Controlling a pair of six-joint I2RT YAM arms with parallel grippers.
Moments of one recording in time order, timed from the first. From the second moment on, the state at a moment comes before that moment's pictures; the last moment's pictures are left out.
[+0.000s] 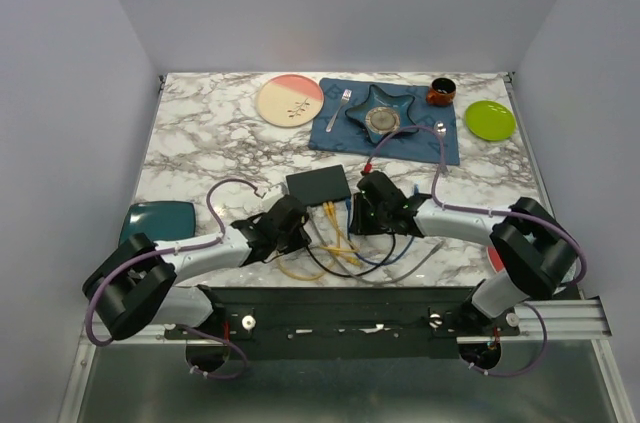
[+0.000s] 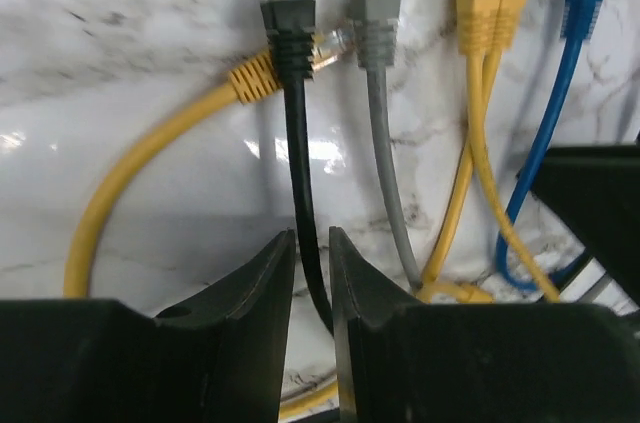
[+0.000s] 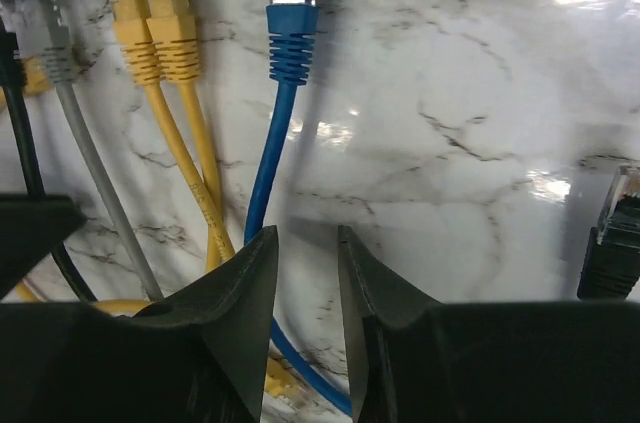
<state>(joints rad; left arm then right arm) -0.86 1.29 0.50 -0.13 -0.17 -1.10 0.79 1.55 0.75 -0.15 0.03 0.65</state>
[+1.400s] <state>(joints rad) -0.53 1.37 0.75 0.04 0.05 -0.84 0.59 1.42 0.56 0.27 -0.23 0.75</state>
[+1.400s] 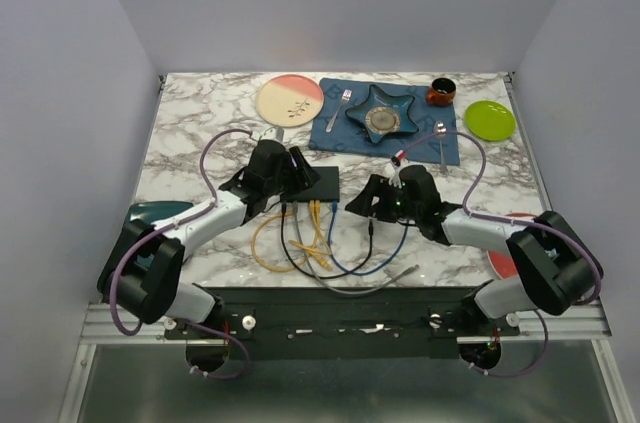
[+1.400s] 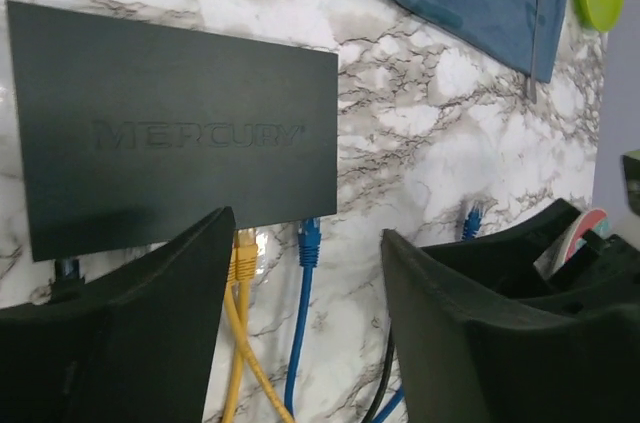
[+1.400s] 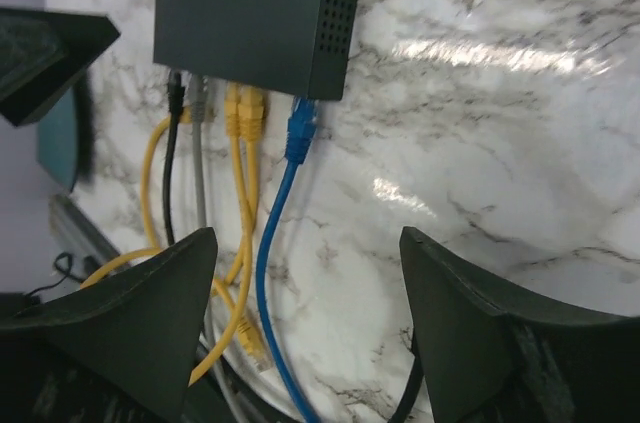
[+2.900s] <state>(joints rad) -0.42 1.38 0.69 0.15 0.08 -0.88 0.57 1.41 0.62 0.36 -0.22 0.69</state>
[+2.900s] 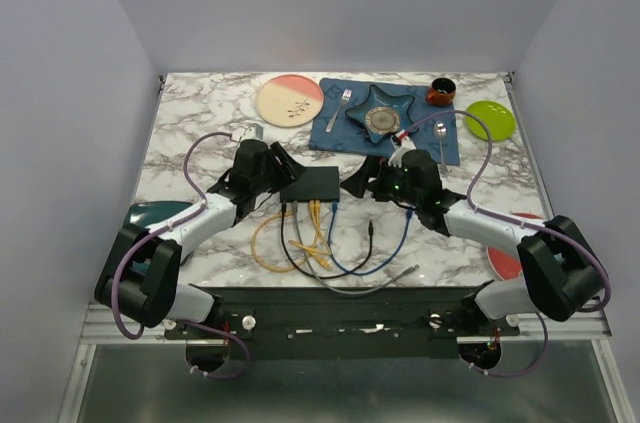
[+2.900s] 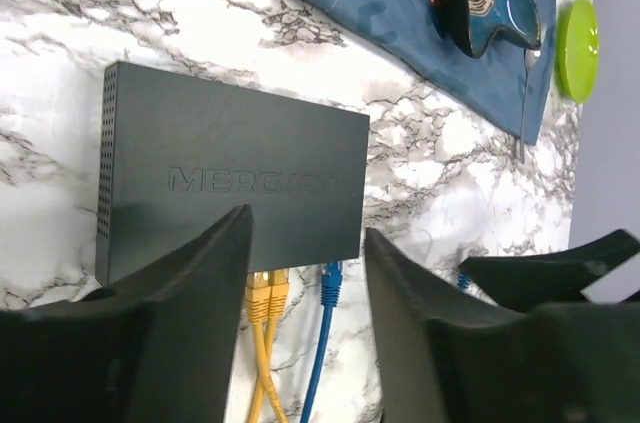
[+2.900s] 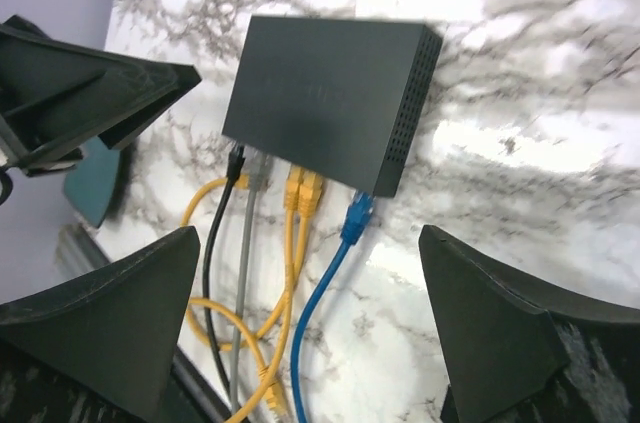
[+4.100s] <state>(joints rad) -0.30 1.28 0.67 0.01 0.03 -0.99 0.52 1.34 0.63 0.27 -0.10 0.66</state>
